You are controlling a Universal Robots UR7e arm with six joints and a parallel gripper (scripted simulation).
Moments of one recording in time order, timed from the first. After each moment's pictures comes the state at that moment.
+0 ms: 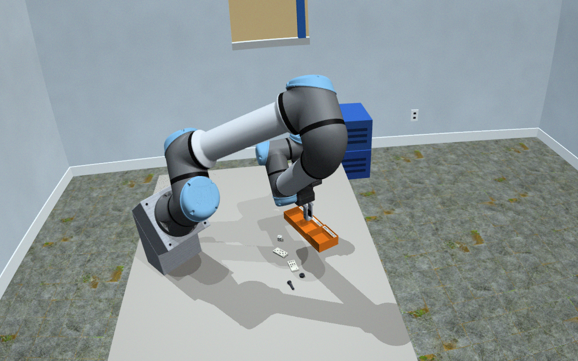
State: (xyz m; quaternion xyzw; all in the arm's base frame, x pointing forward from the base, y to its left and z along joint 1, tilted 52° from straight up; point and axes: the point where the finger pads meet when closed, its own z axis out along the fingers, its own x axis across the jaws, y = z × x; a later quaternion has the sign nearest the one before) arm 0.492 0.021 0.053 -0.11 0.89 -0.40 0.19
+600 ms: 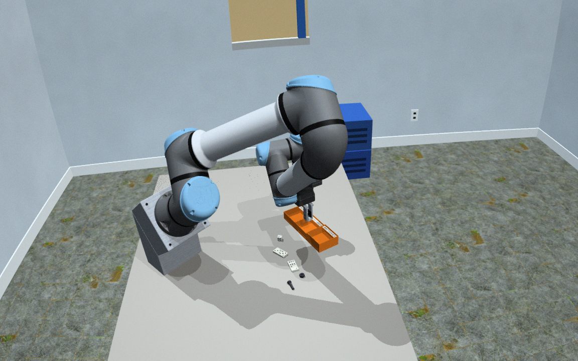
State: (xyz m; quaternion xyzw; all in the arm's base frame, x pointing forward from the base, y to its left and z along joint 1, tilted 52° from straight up) arm 0.492 0.019 0.053 -0.11 0.89 -0.40 0.19
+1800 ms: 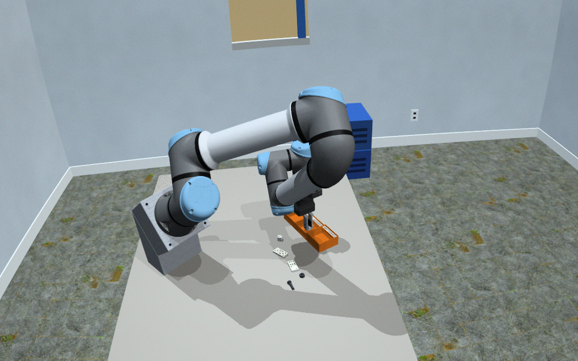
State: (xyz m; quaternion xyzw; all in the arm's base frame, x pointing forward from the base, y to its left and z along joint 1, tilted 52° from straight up) arm 0.510 -0.010 0.026 -0.11 0.89 -0.40 0.19
